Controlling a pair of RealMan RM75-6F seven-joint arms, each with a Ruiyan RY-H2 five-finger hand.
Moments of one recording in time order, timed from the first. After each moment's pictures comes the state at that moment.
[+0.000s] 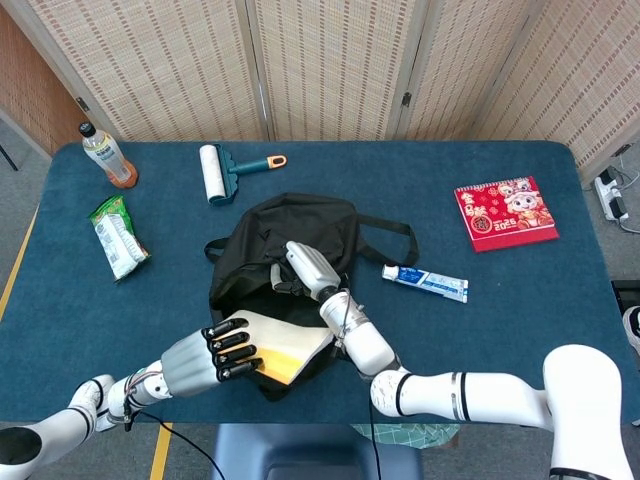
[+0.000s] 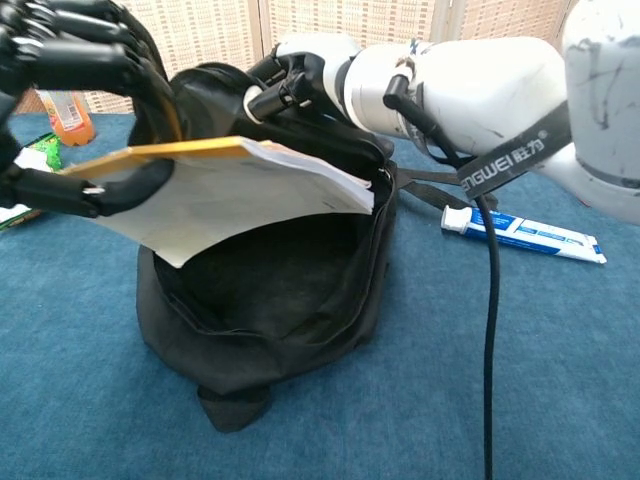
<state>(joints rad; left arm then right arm) -0.70 -1.77 -0.04 -0.75 2.13 1.98 -0.20 1.06 -1.67 0.51 -1.66 -0.53 0.88 -0.17</state>
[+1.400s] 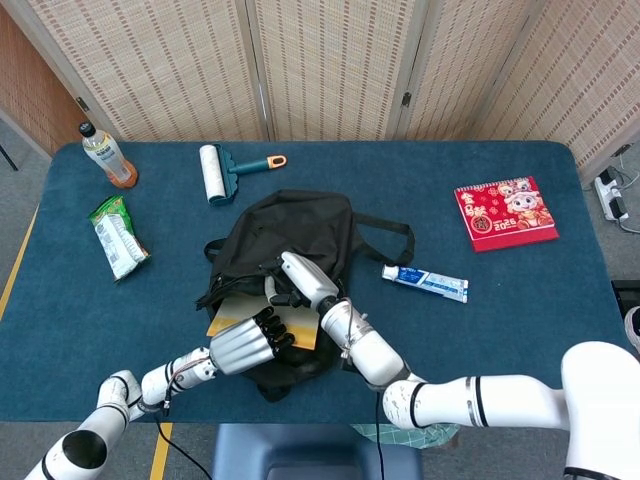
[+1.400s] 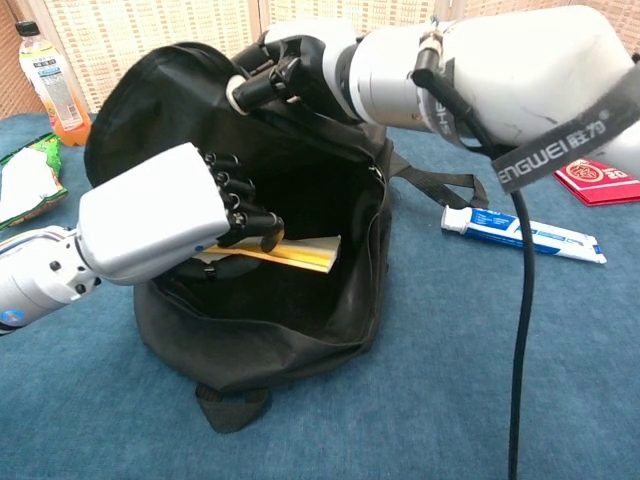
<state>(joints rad) -0.75 -2.03 0.11 -0.30 1.96 1.77 -0.04 1.05 -1.58 0.47 -1.79 -0.56 0.87 -0.04</state>
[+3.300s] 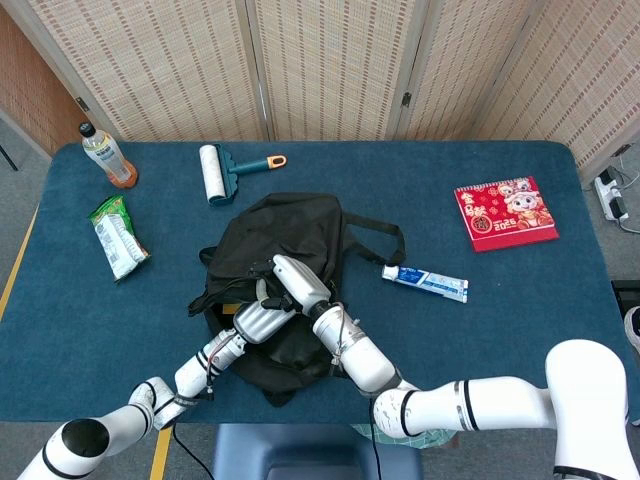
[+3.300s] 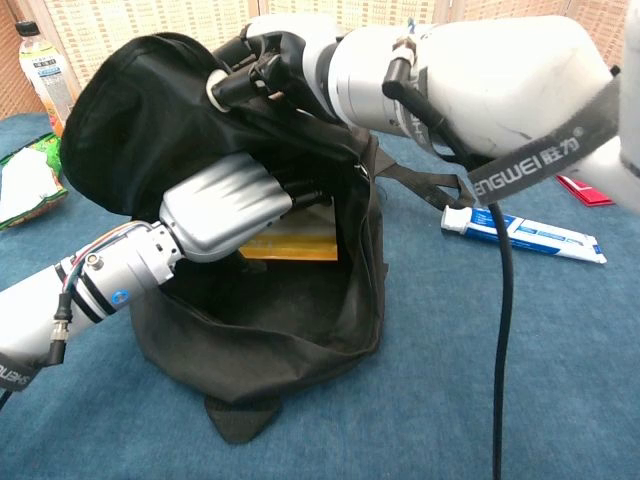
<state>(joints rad) -0.83 -1.99 0.02 -0.68 1.69 1.34 0.31 1.09 -1.63 0.45 -1.78 -0.58 0.95 -0.04</state>
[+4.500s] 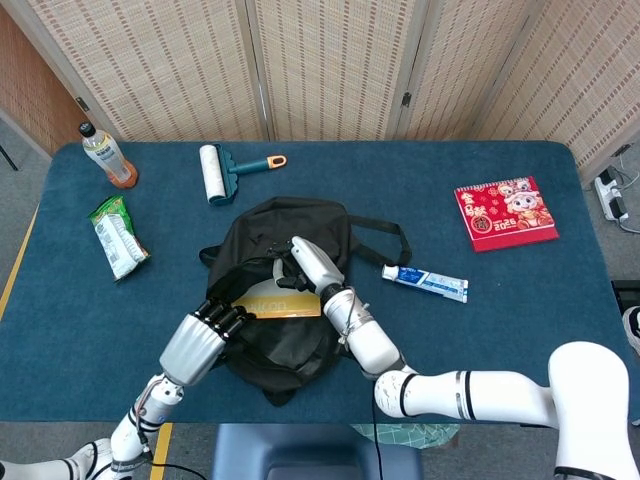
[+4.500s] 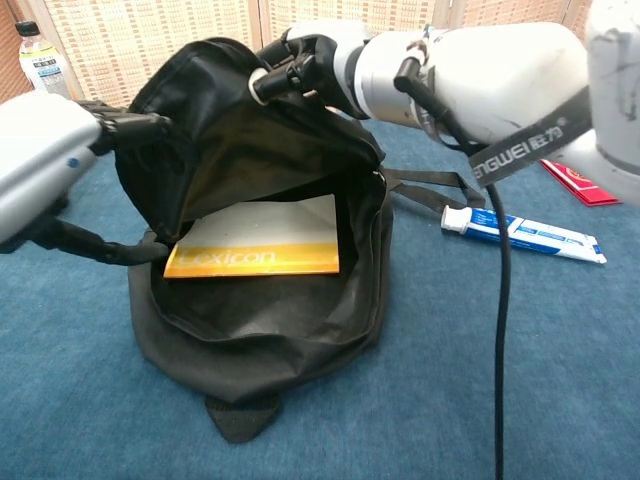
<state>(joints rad) -0.53 -1.65 0.06 -1.30 1.78 1.65 0.27 1.06 -1.62 0.48 -1.69 -0.55 0.90 -0.02</state>
